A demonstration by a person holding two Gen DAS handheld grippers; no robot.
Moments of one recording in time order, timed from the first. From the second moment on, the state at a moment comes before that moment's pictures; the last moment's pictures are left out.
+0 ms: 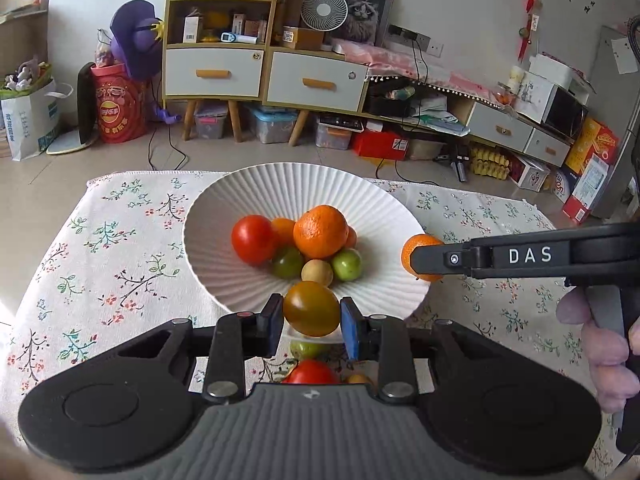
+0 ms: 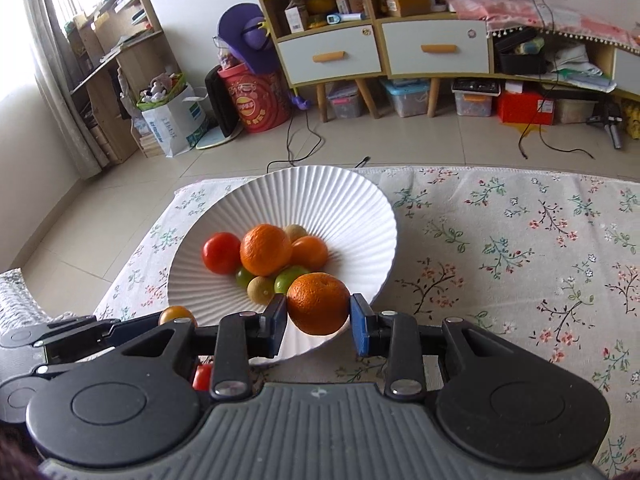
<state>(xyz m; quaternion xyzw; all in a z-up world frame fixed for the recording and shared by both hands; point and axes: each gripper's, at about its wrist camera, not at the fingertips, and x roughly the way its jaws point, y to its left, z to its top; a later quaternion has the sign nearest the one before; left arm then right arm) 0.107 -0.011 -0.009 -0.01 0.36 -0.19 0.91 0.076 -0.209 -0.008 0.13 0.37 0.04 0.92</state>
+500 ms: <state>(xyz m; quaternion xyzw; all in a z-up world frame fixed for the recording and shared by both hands) 0.122 -0.041 -0.022 -0.02 0.37 -0.18 0.91 0.091 -0.222 -0.020 0.17 0.37 0.03 0.91</state>
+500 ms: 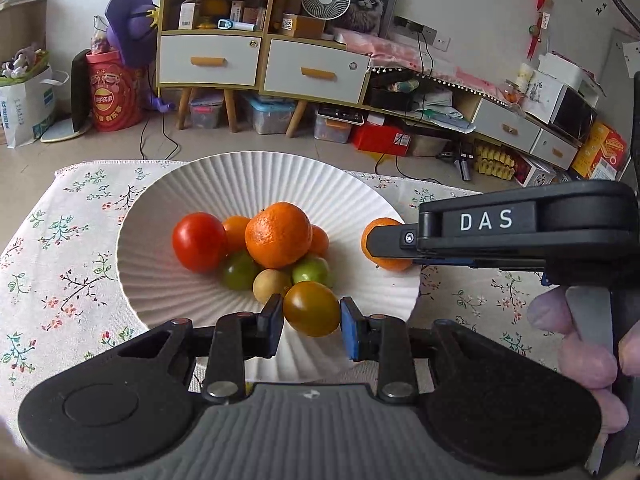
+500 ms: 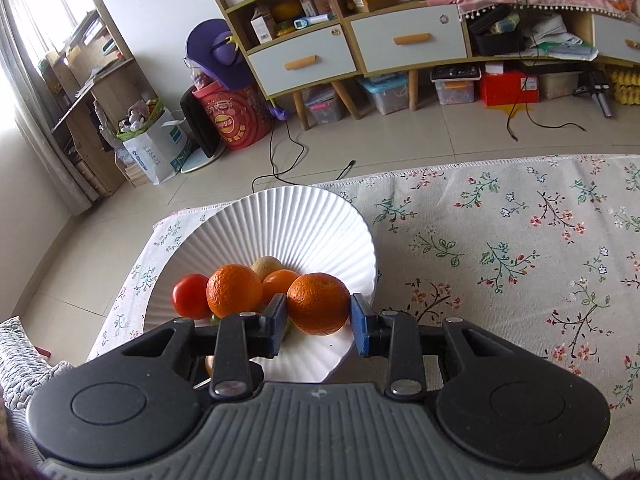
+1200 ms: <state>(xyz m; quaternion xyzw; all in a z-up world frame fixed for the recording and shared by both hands) 0.123 -0.050 -0.020 -0.01 0.37 -0.17 0.91 0.085 -0.224 -0.009 0.17 0.37 0.04 0.91</state>
